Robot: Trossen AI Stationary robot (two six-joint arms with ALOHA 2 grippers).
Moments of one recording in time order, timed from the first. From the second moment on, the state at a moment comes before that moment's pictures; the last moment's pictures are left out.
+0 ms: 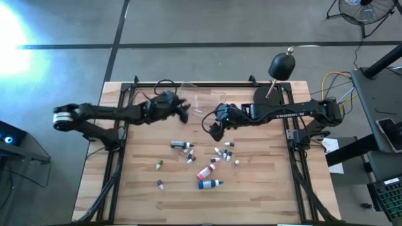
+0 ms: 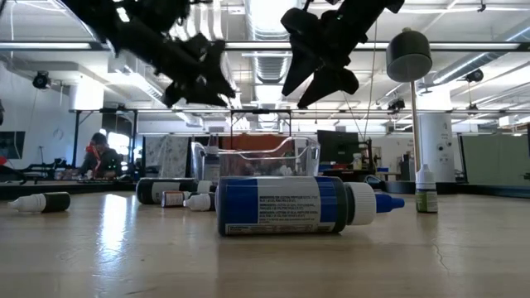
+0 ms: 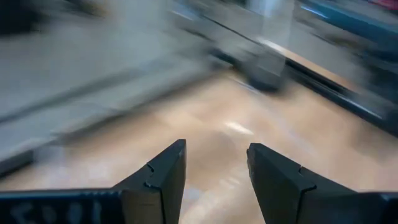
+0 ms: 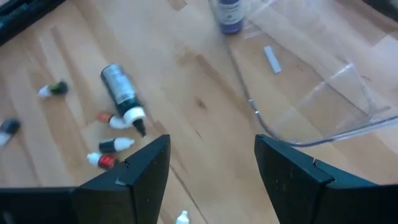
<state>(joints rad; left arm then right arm) 0.24 1.25 0.71 0.18 -0.32 -0.36 -0.06 1.59 1.23 -0.50 0.17 0.57</state>
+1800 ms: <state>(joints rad) -0.31 1.08 0.47 -0.42 -0.20 -0.47 0.43 2.05 1.43 -0.60 0.01 0.42</state>
